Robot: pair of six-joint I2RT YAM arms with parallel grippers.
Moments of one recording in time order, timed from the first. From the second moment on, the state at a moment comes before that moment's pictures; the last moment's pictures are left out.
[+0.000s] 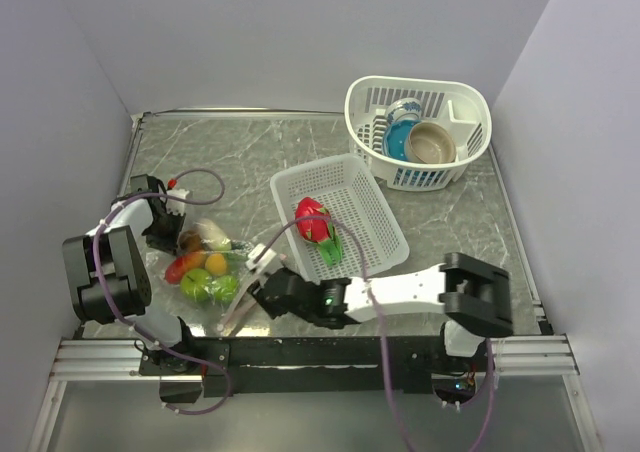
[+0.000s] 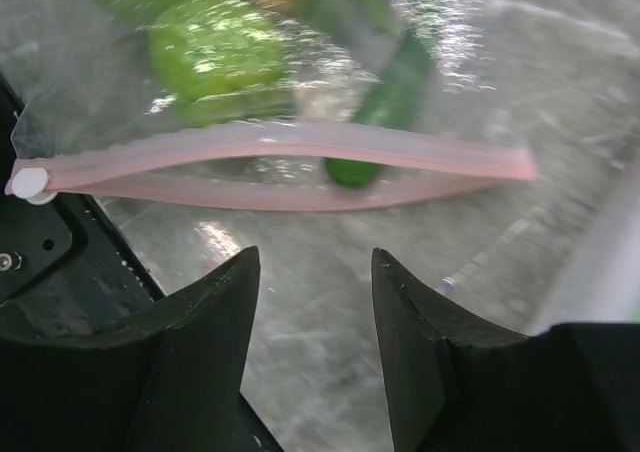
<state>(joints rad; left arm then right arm) 0.26 1.58 0.92 -0.63 0.09 0.42 1.37 1.64 0.97 0.04 0.40 0.30</state>
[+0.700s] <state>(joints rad) 0.26 1.55 0.89 -0.63 0.08 0.43 1.32 1.94 1.16 0.13 0.45 0.30</state>
